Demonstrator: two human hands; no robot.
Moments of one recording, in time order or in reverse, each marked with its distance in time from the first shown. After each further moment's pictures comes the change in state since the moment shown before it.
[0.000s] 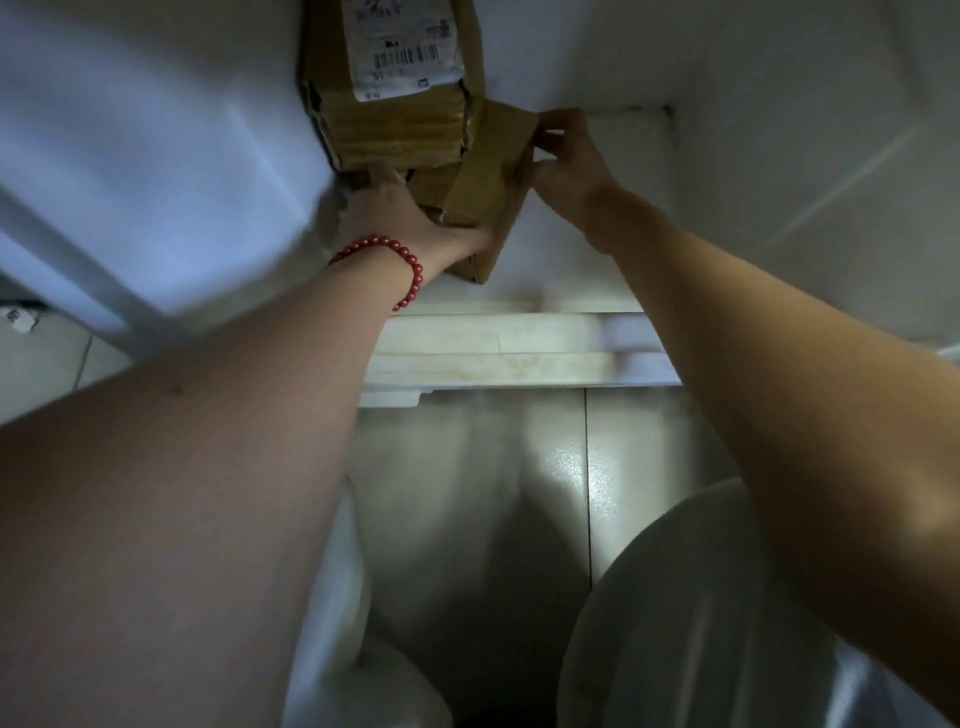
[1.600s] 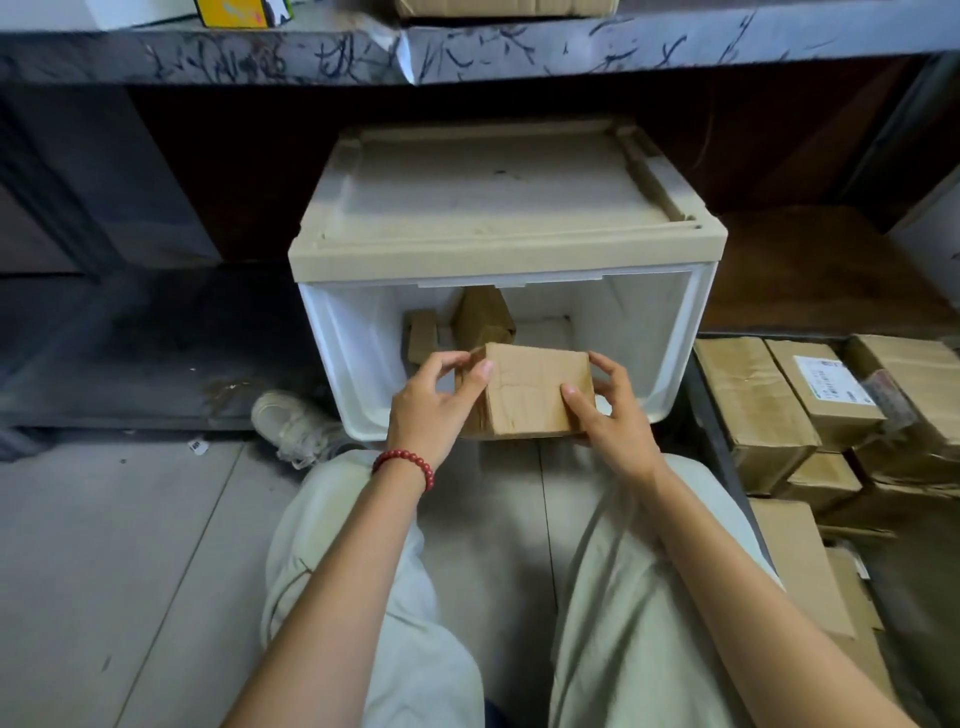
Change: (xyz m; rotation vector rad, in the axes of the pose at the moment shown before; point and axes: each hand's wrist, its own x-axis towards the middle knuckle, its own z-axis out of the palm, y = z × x) left_hand -0.261 0.022 -0.084 -0.510 0.102 0.369; right_hand -0.317 -0.052 -0.099 0.203 0.196 -0.123
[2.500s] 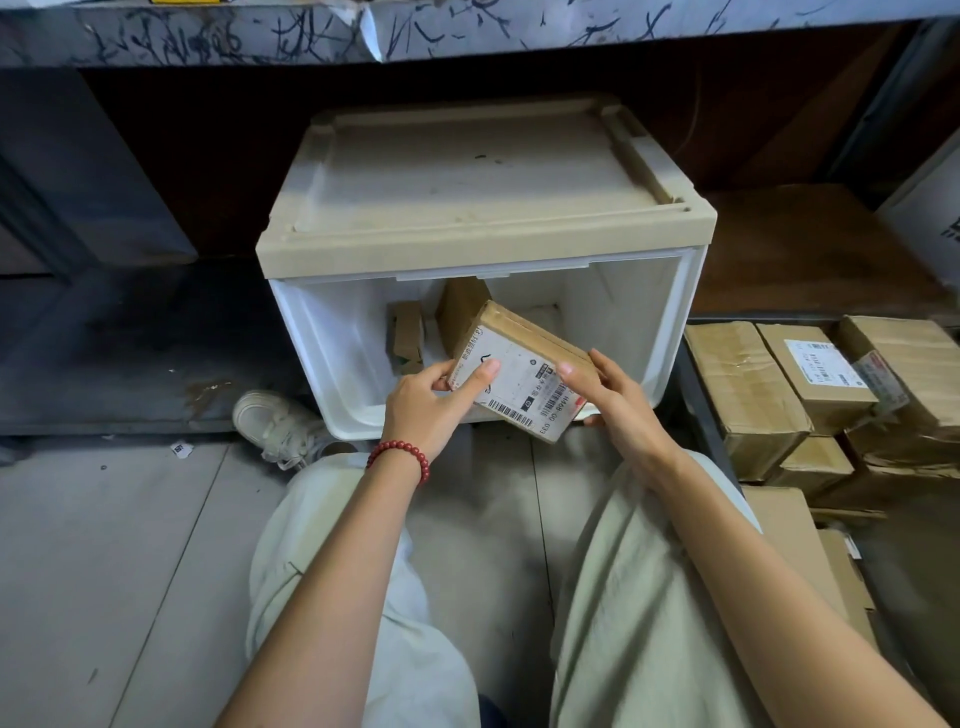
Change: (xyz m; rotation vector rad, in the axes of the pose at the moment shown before) left_hand 0.016 -0.008 0.015 0.036 -0.063 -0.093; right_hand 0.017 0.006 -0.015 0.198 -0.075 0.122
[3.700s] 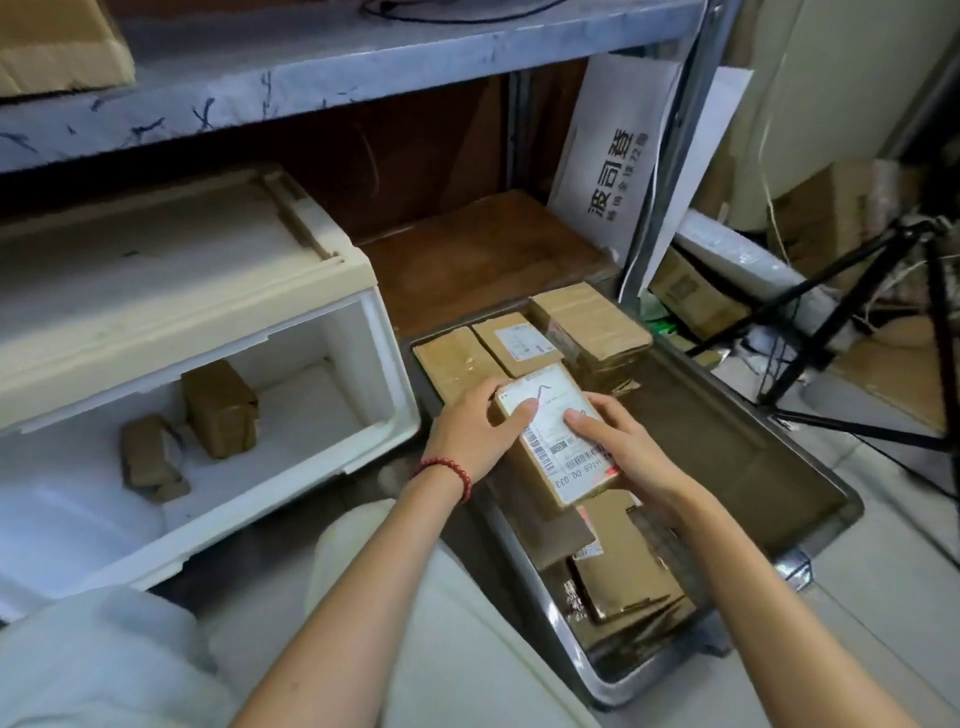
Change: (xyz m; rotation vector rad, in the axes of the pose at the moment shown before) left_hand -0.046 0.126 0.226 0.194 -0.595 0.494; right_hand -0.138 0.019 -0.214 0.108 0.306 0.133
